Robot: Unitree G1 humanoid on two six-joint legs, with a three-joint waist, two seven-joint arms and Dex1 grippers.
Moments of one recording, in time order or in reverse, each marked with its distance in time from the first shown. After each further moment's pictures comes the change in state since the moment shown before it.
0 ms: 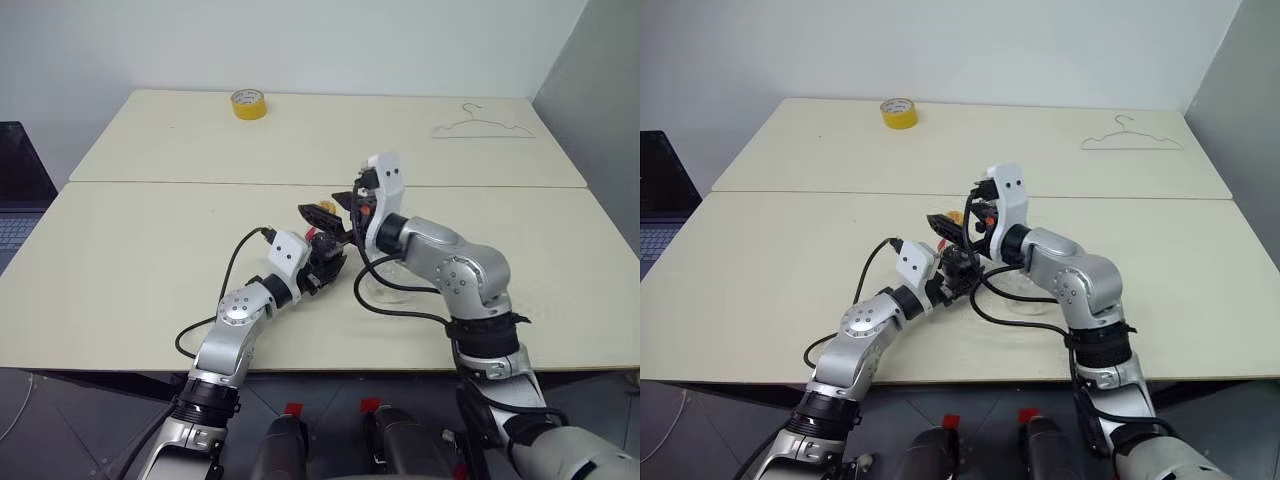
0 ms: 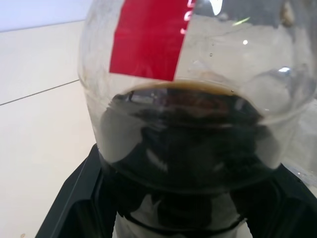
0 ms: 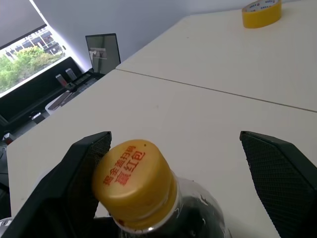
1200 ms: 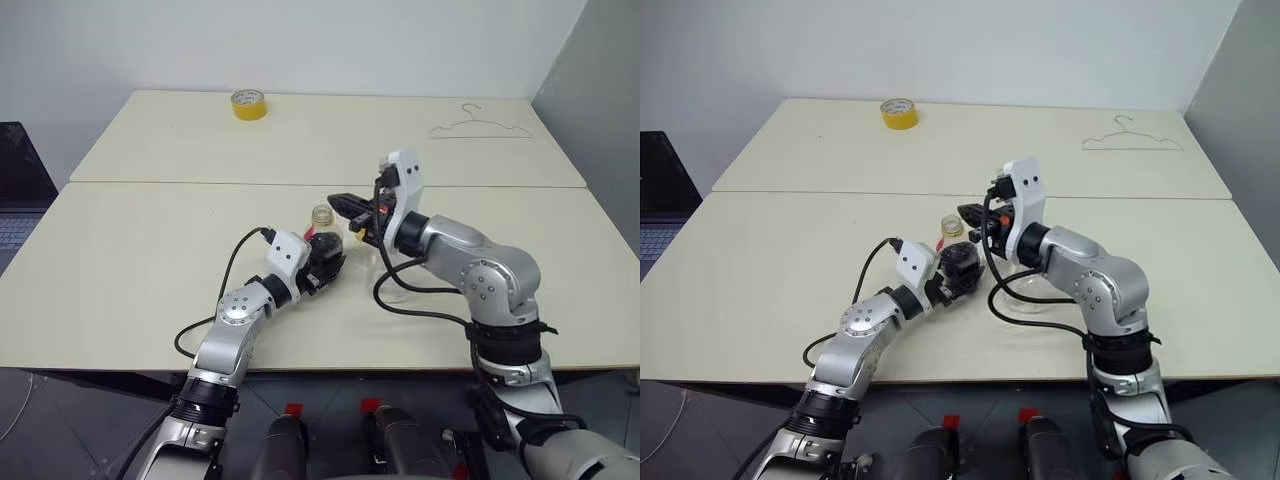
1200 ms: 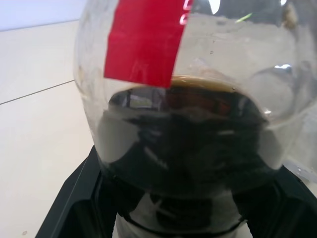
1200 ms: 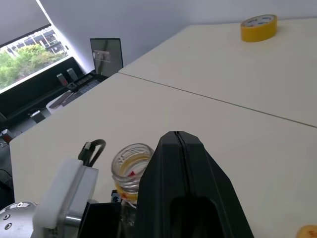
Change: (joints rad) left arm -0.005 0.007 0.001 0.014 0.000 -0.006 -0.007; right arm -0.001 -0.097 -0.048 -0.073 0.044 0.028 0.031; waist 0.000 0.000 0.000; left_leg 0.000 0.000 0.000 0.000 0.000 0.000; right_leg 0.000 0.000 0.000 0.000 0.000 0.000
